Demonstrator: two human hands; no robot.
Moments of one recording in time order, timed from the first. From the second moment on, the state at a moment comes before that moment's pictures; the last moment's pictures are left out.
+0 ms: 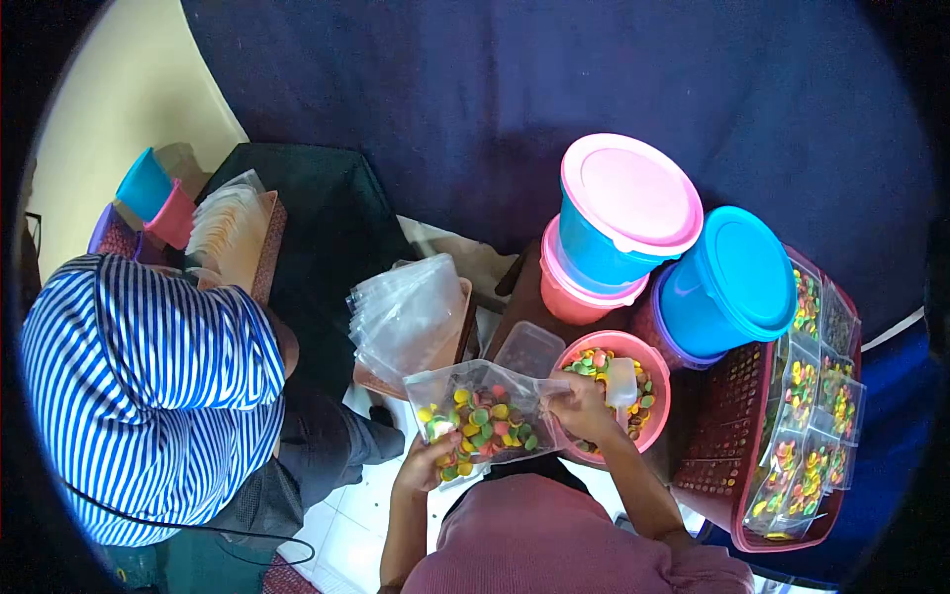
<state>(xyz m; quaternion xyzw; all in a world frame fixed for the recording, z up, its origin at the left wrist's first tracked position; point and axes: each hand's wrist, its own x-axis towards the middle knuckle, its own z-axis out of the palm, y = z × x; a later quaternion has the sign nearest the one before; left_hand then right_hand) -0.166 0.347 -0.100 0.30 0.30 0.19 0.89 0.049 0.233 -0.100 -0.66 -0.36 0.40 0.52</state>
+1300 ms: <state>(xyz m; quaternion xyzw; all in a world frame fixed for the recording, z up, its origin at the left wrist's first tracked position) -0.173 0.352 -0.113 0.28 0.32 0.19 0.88 0.043 0.187 -0.106 -0.54 -0.35 0.56 0.52</state>
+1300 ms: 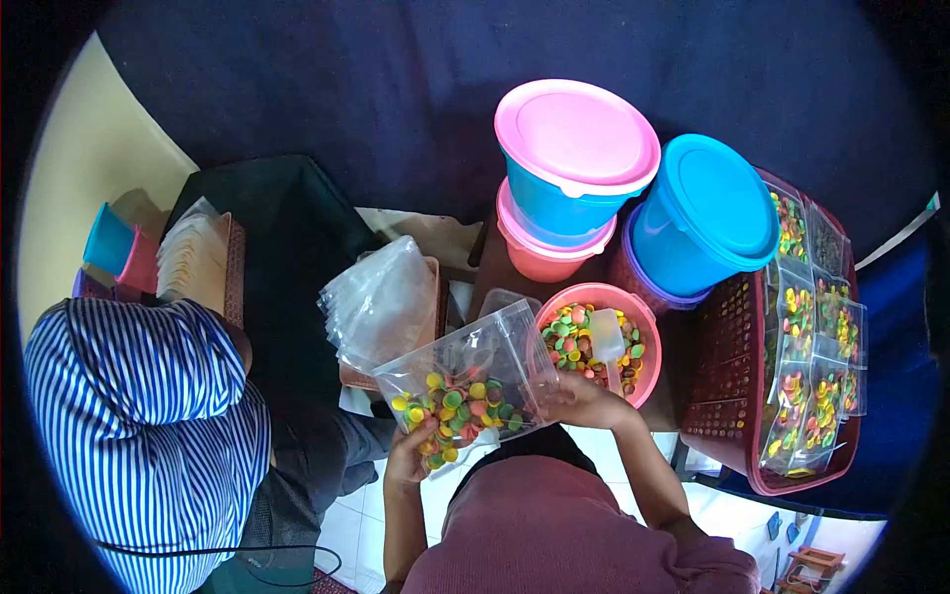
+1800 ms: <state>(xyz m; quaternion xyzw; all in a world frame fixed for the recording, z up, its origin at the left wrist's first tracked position) -0.175 0.339 -0.102 0.30 0.26 0.20 0.90 0.009 0.183 -0.127 -0.67 -0.35 0.36 0.55</state>
